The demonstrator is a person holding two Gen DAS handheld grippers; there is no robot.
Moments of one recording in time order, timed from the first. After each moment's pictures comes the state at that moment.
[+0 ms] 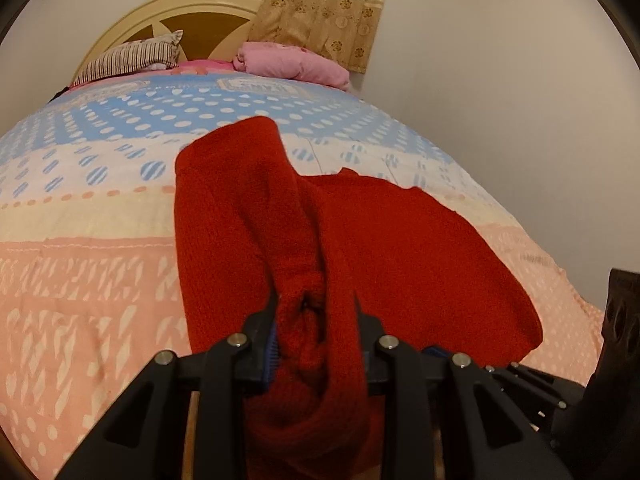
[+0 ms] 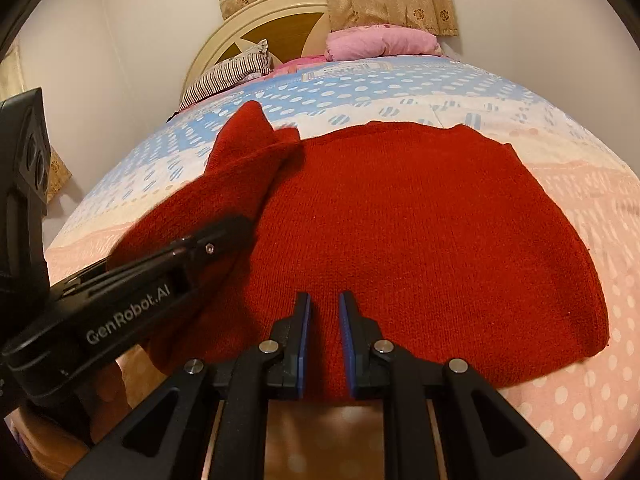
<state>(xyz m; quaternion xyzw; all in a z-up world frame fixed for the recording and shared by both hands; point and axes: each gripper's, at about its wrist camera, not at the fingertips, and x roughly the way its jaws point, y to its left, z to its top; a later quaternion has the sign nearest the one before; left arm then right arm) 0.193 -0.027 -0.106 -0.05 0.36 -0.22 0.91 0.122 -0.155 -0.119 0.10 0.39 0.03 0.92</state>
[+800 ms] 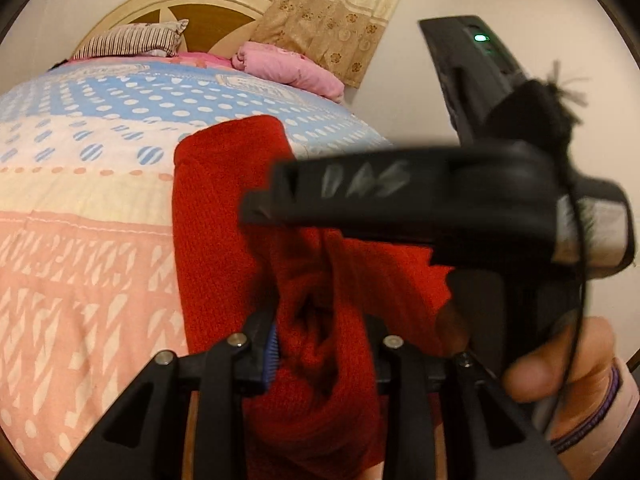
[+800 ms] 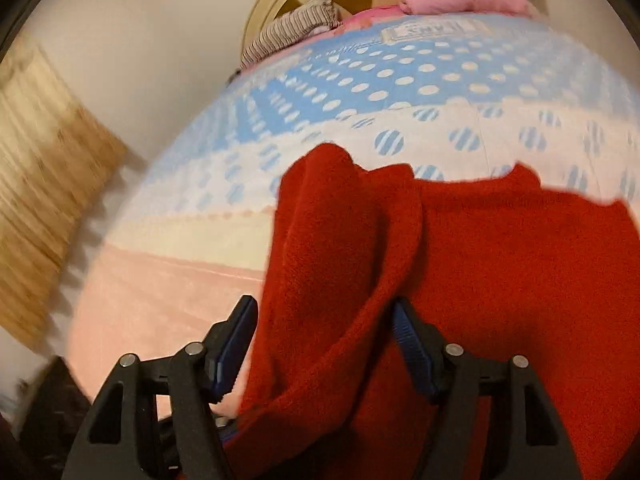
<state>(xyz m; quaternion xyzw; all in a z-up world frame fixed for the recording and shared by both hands) 0.195 -0.011 -0.112 -0.13 0.35 -0.25 0.89 0.270 -0.110 -0.090 0.11 0.46 0.18 0.86</state>
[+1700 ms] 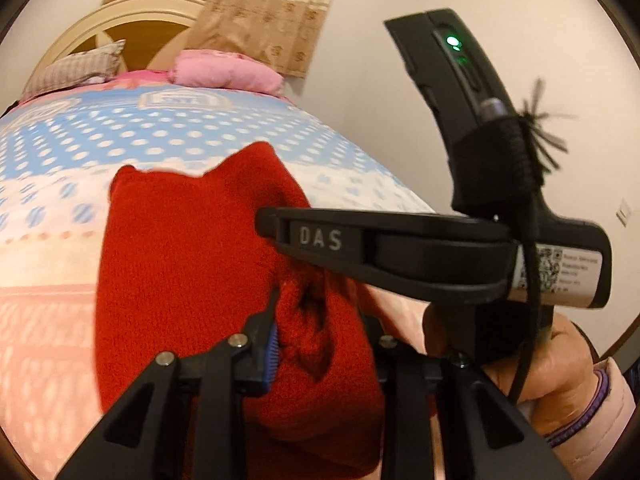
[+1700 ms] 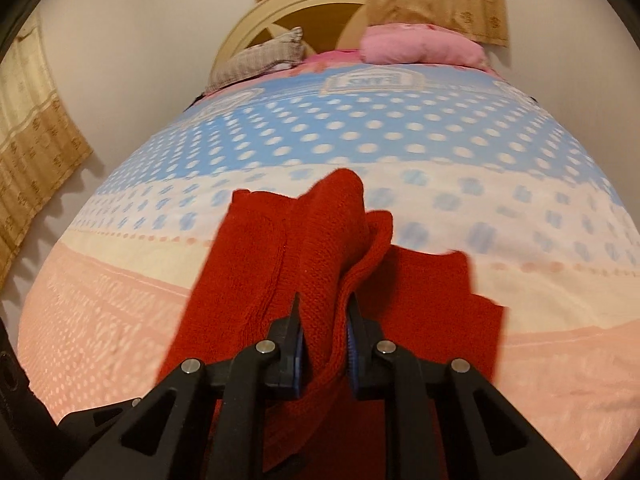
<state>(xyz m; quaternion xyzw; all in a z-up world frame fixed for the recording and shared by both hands) 0.190 -0.144 -0.077 -0.06 0.35 -0.31 0.88 0.246 -0.243 -0.055 0.06 0.41 0.11 0.90</state>
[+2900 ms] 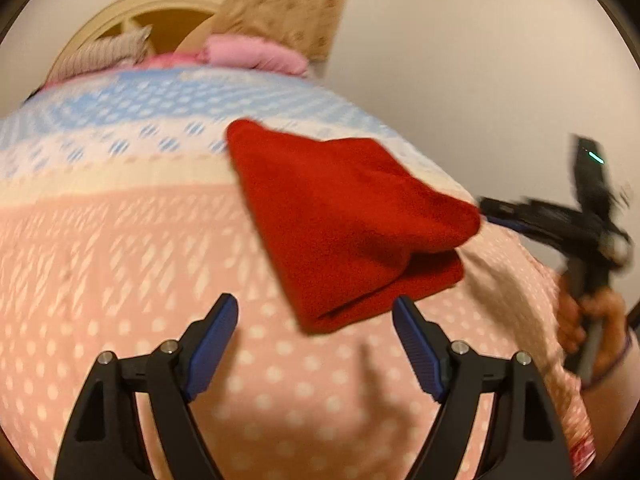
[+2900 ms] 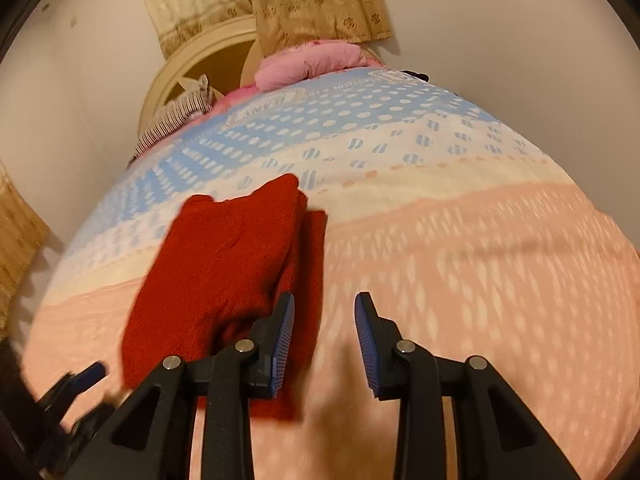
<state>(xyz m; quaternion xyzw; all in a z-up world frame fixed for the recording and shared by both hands) 0.108 -0.043 -0.094 -0.05 0.38 -0.26 0.88 0.094 -0.351 -0.056 0.16 0.37 -0.02 0.91</state>
